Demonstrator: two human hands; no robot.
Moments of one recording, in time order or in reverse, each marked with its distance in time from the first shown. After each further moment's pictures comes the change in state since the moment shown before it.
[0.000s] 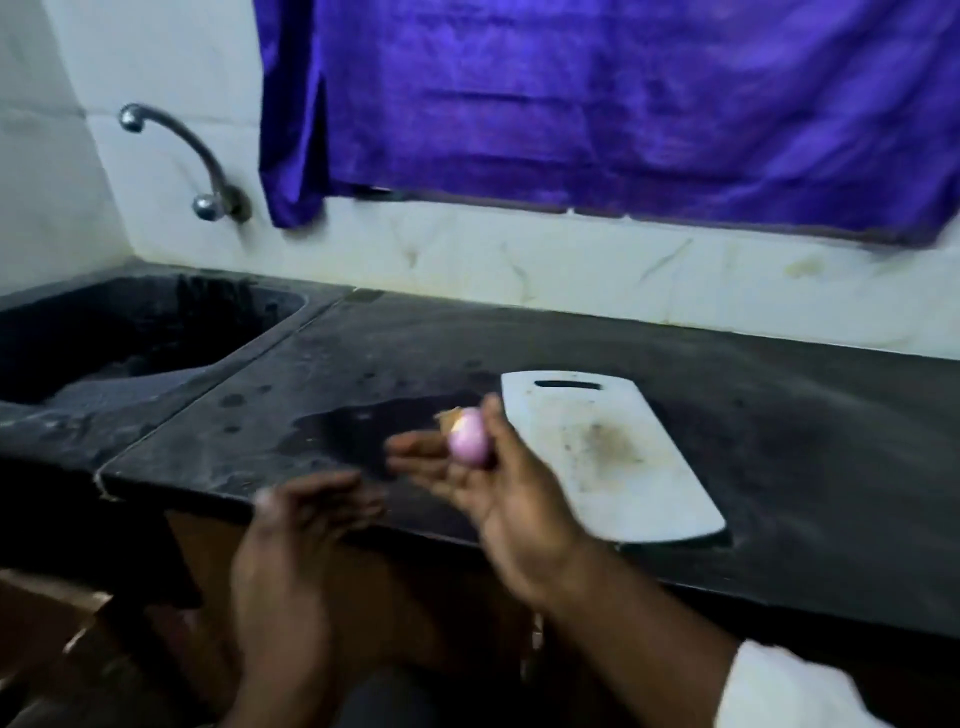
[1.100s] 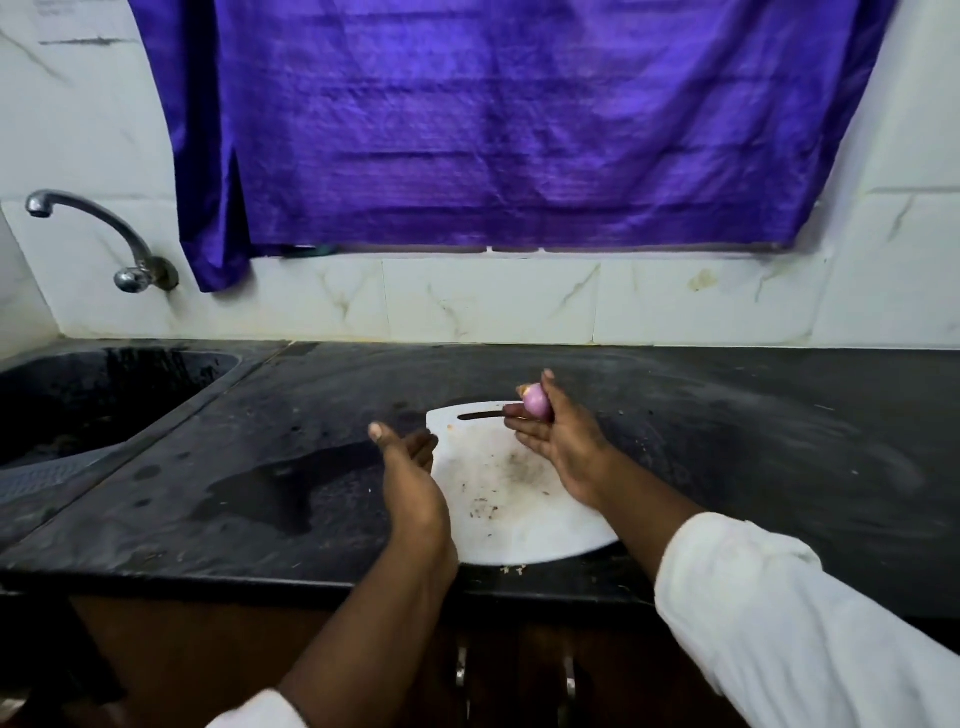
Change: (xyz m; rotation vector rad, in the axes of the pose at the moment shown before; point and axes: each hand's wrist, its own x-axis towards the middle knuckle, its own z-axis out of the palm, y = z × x) left_hand 0.010 -0.064 0.146 0.170 0.066 -0.338; right_hand 0.052 -0.070 -0.152 -0.215 0.355 0.024
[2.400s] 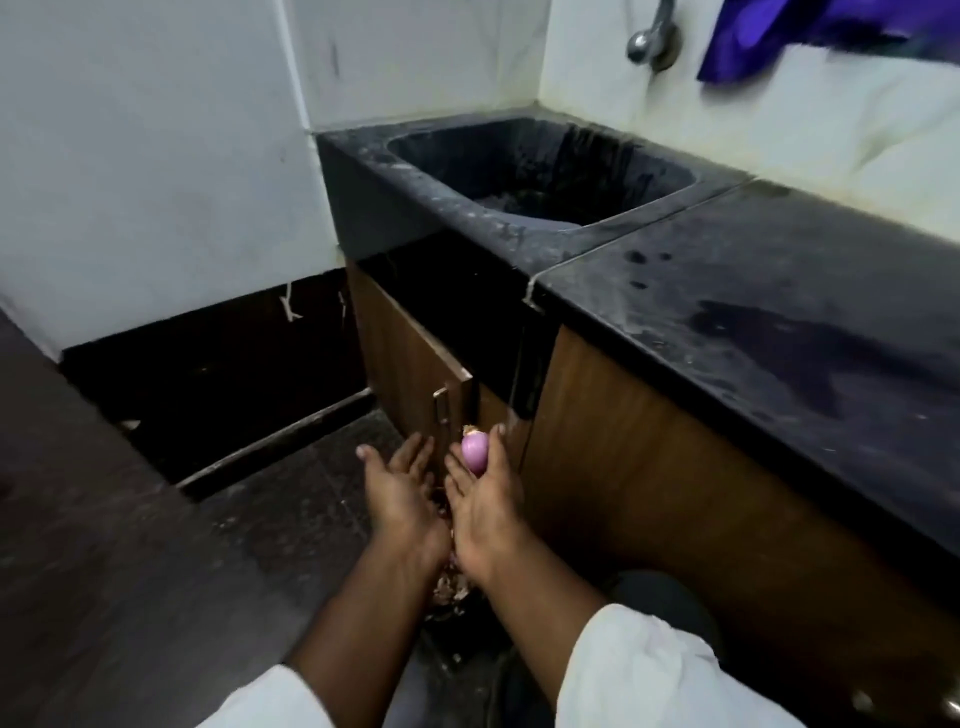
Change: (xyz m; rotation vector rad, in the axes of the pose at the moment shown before) left_hand -0.063 -0.005 -0.426 -0.525 0.768 -0.094; right_hand -0.224 0.248 0.387 0.243 -0.528 0.923
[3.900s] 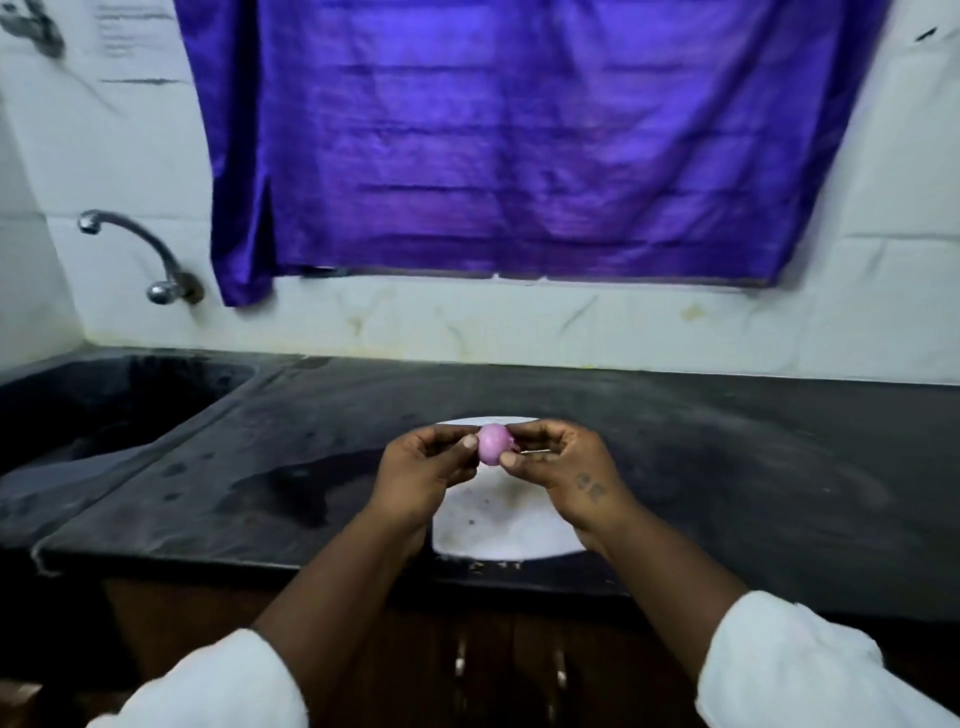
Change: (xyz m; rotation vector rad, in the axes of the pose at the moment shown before) left_hand -0.222 -0.170 0.295 0.717 -1.216 0.221; right_hand -0.309 -0.262 -0.273 -0.570 0.541 -1.102
